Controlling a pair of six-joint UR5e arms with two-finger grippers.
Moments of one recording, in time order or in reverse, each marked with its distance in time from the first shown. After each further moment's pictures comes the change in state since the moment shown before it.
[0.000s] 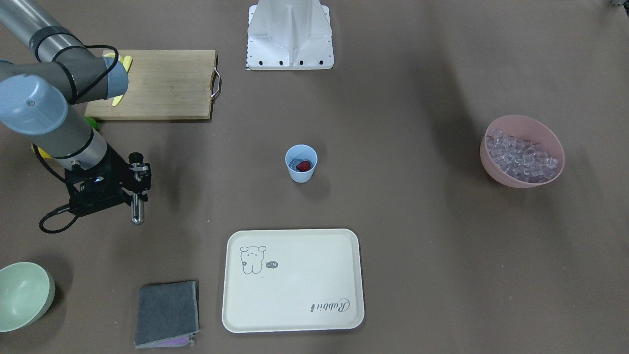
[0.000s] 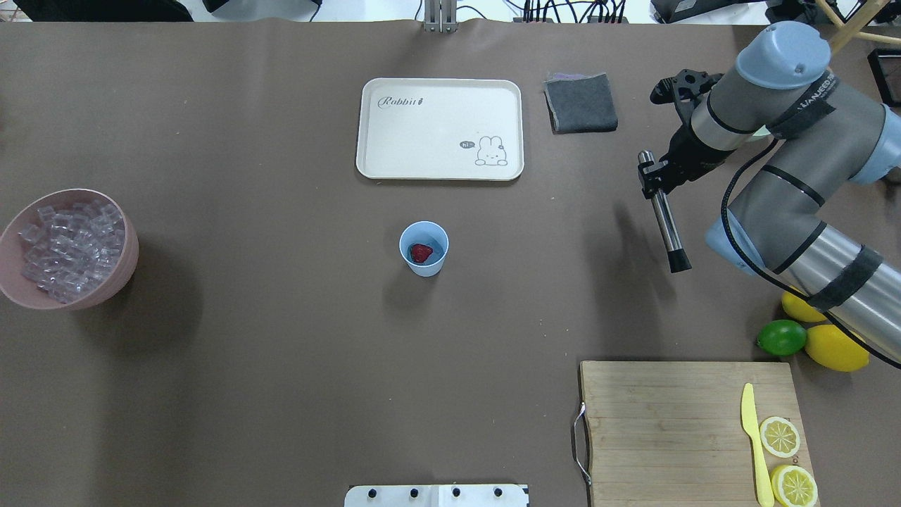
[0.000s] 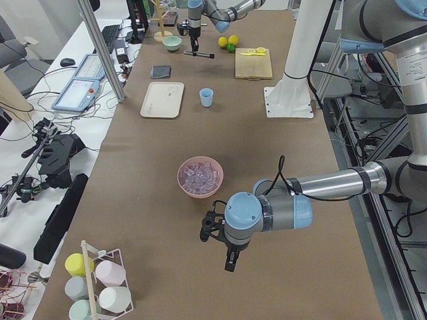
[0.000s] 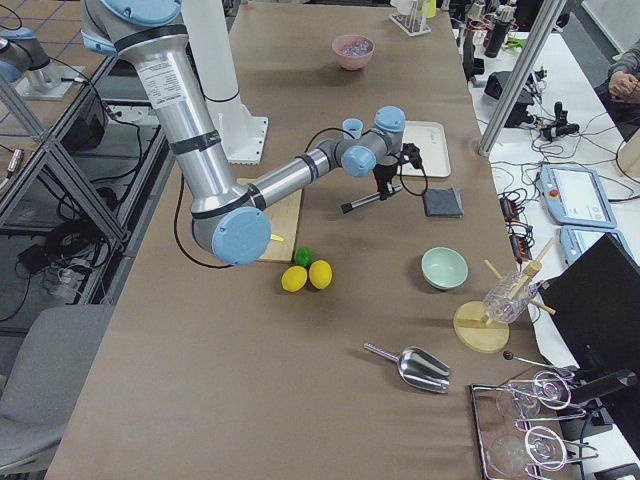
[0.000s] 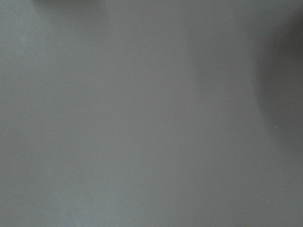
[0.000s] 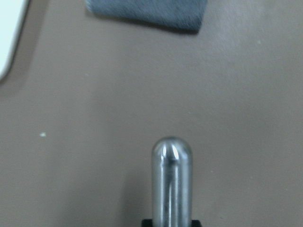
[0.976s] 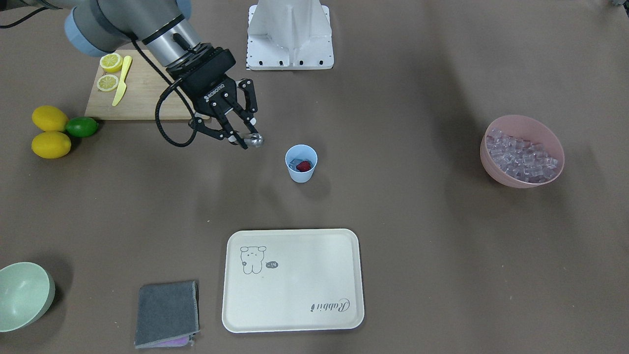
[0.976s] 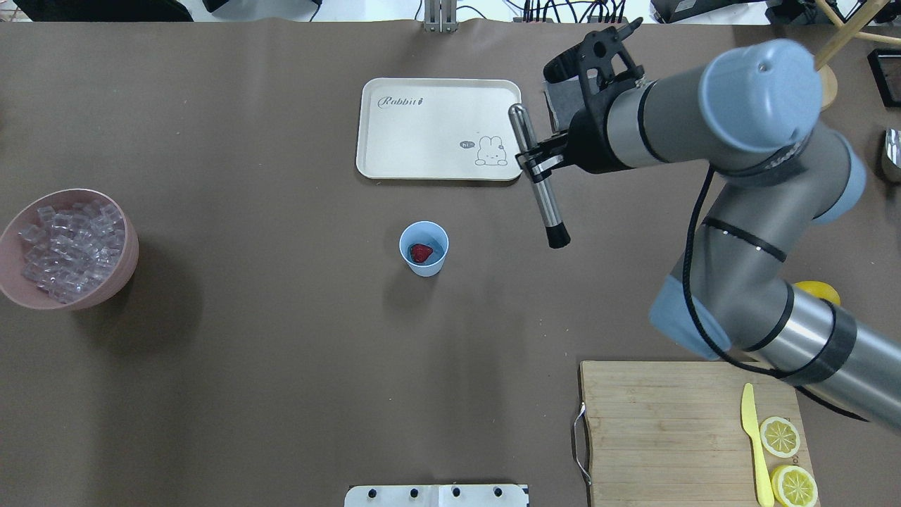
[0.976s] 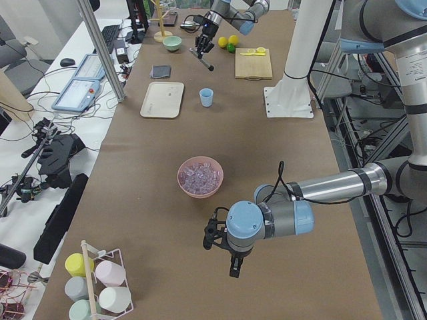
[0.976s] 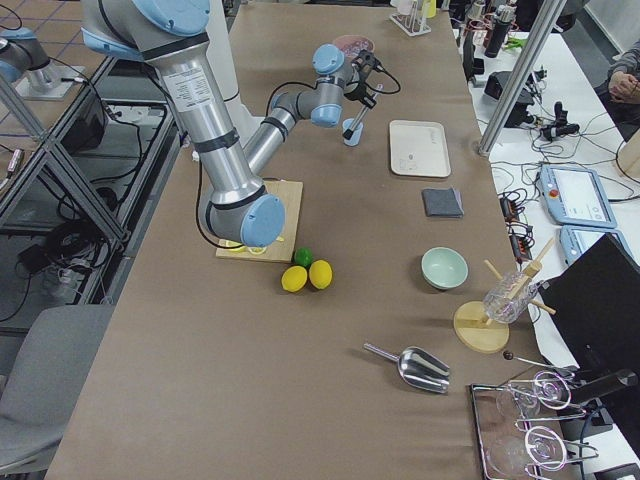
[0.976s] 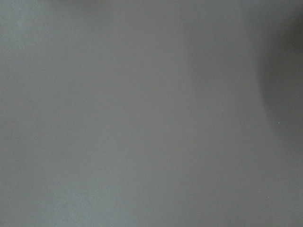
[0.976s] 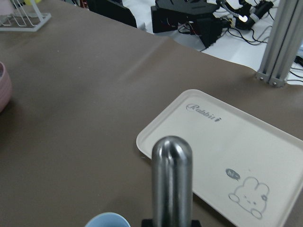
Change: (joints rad) left arm 0.000 0.002 0.046 0.009 -0.003 0.000; right arm -0.286 0.085 0.193 0.409 -0.418 0.017
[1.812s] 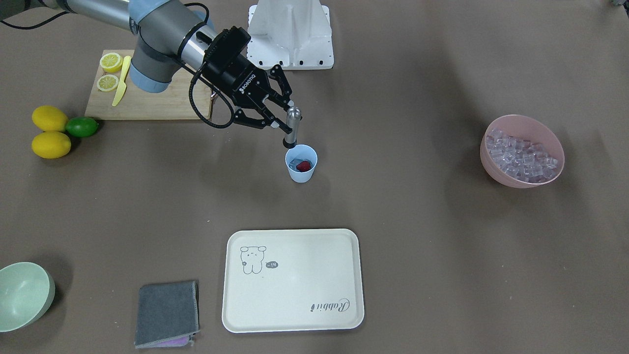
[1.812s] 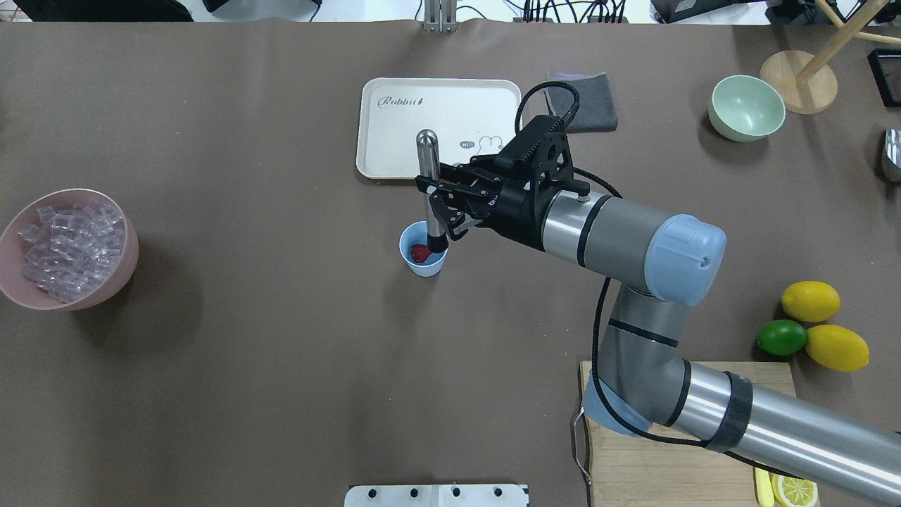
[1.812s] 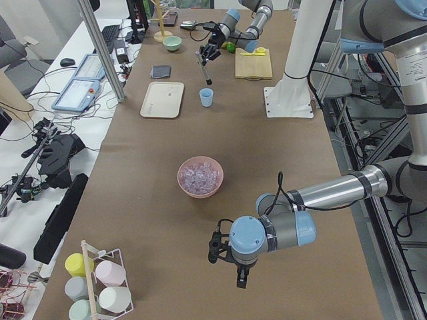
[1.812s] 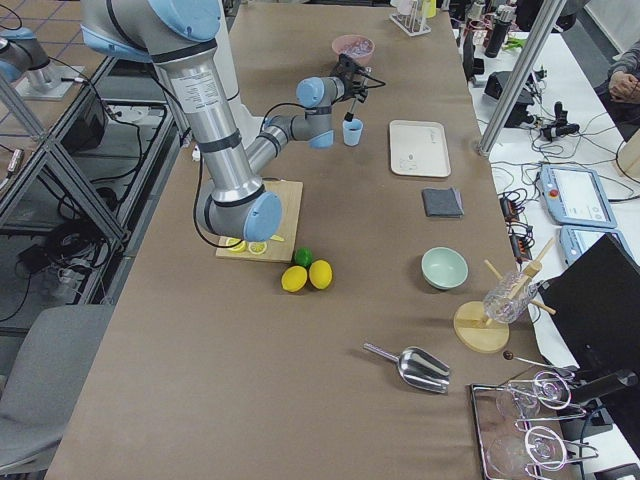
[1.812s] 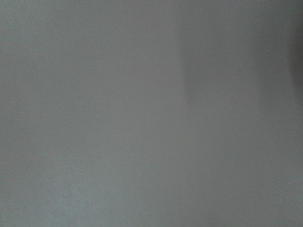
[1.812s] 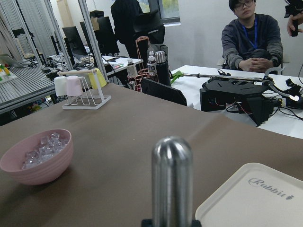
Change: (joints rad) left arm 0.000 0.000 0.070 -0.008 0.001 -0.002; right arm -0.113 0.024 -0.220 0.600 -0.189 -0.014
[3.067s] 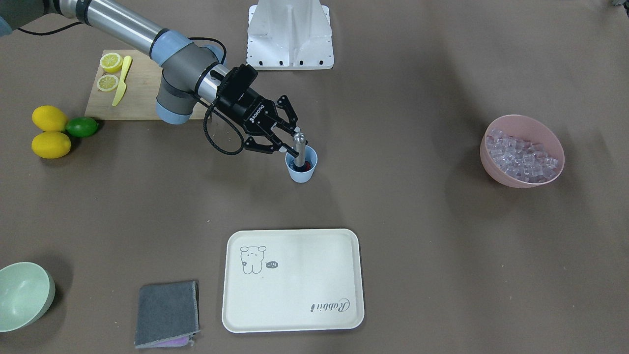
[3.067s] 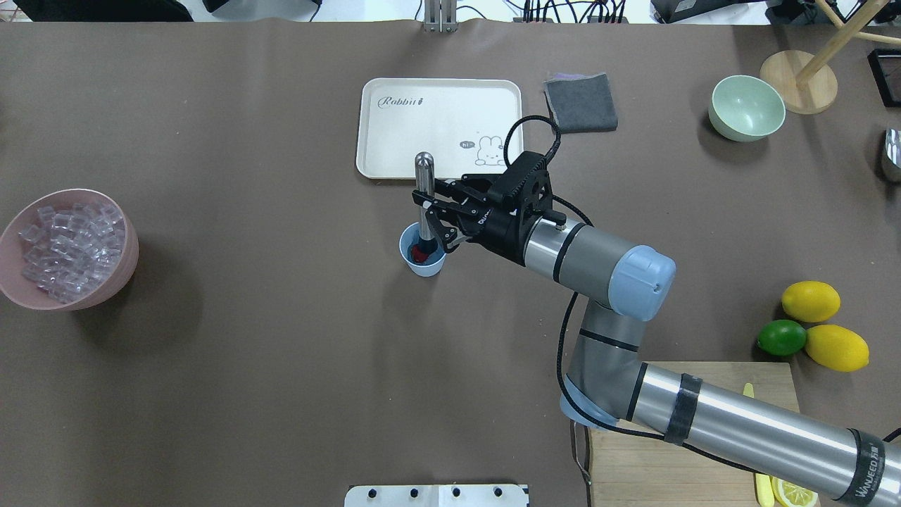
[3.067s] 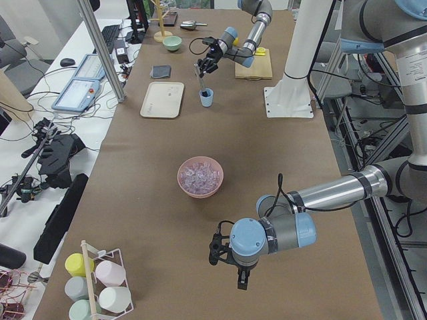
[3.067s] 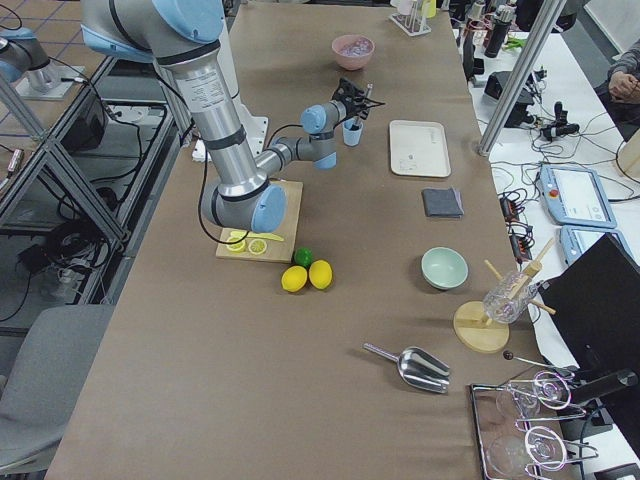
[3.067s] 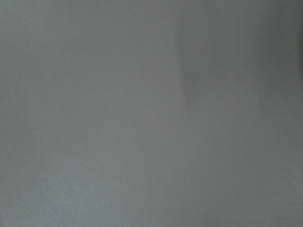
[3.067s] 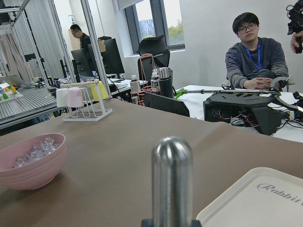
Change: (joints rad) left arm -0.001 0.000 0.007 -0.001 0.000 0.000; right arm -0.042 0.055 -0.284 0.287 -0.084 -0.044
